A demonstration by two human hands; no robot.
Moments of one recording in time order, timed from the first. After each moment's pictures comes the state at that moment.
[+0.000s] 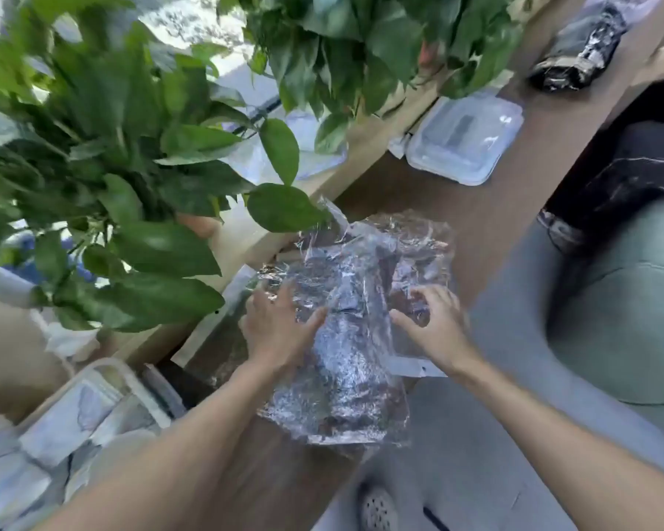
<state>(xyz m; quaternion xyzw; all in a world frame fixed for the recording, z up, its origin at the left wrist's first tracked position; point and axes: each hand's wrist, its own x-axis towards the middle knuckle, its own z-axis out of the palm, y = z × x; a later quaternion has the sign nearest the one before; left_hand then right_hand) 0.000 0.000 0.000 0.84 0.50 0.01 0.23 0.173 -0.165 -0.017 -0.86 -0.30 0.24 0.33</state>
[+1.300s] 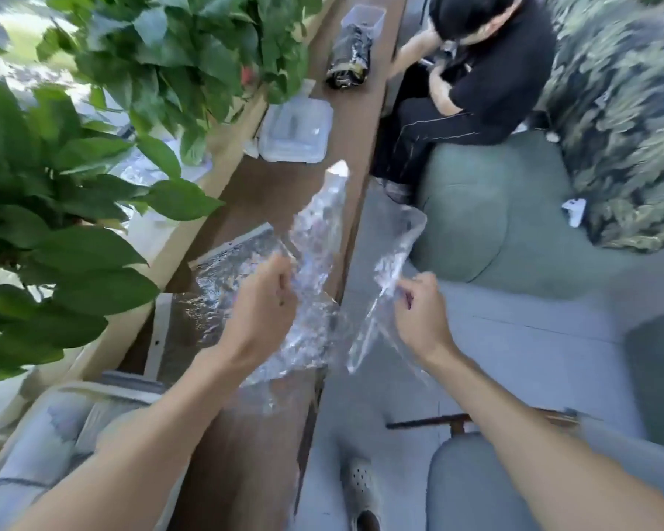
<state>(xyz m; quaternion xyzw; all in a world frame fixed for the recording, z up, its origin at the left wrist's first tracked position) -0.065 -0.094 0.115 0.91 0.12 0.10 0.40 0.003 -0.300 0.090 -0.89 -0.08 0.04 0.46</state>
